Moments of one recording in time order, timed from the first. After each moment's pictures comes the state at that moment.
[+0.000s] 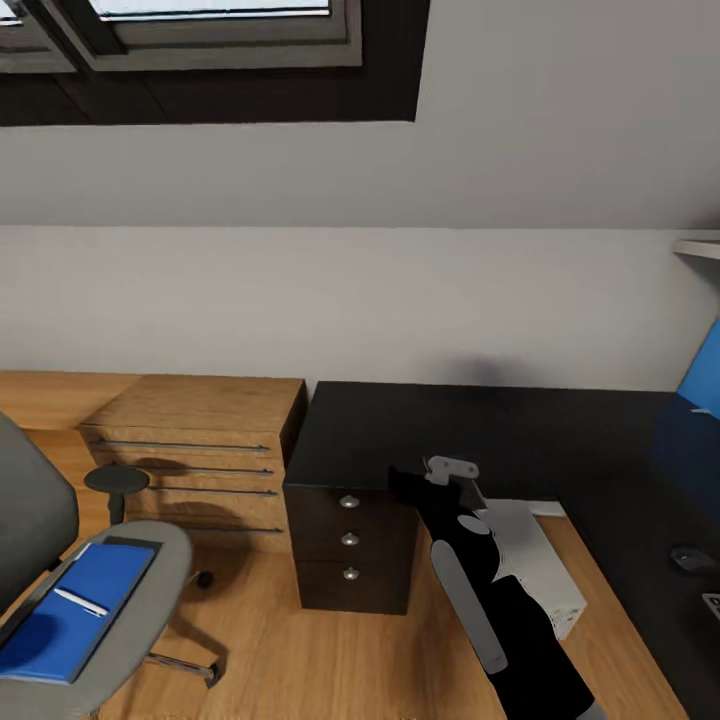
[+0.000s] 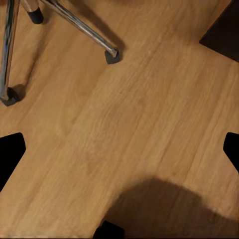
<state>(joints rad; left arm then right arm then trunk) -0.13 0.11 0.23 -0.35 0.25 -0.23 -0.09 -0.43 0.10 0.34 -1.48 -0.42 0.50 -0.46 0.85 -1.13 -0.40</state>
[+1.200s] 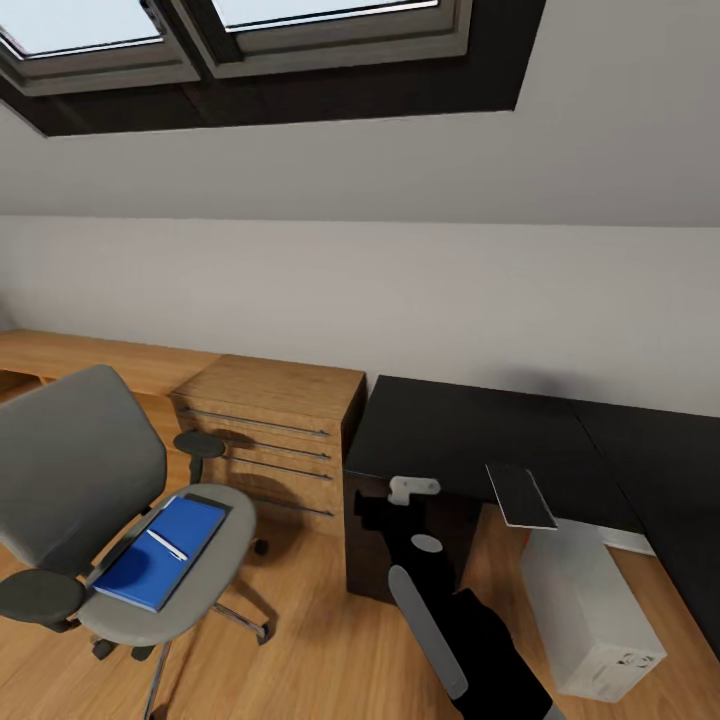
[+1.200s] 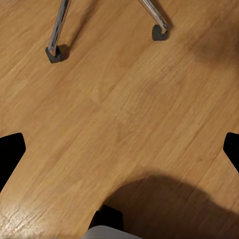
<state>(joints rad) -0.13 0.10 0.23 -0.31 0.25 -0.23 -0.10 -0.43 0.15 0.49 -1.37 -0.41 0.49 -0.53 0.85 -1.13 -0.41</state>
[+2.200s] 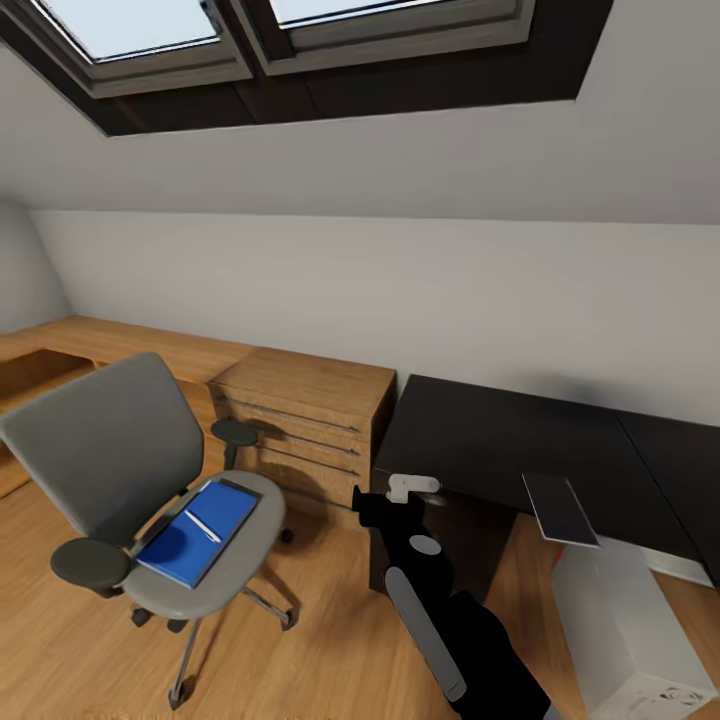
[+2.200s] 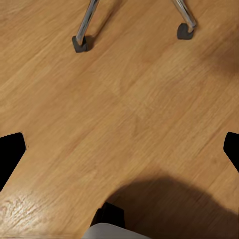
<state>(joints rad) -0.13 0.10 0.23 -0.31 0.25 -0.23 -0.10 -0.43 0.16 0.50 -1.37 -0.41 0.44 -0.54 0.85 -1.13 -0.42</state>
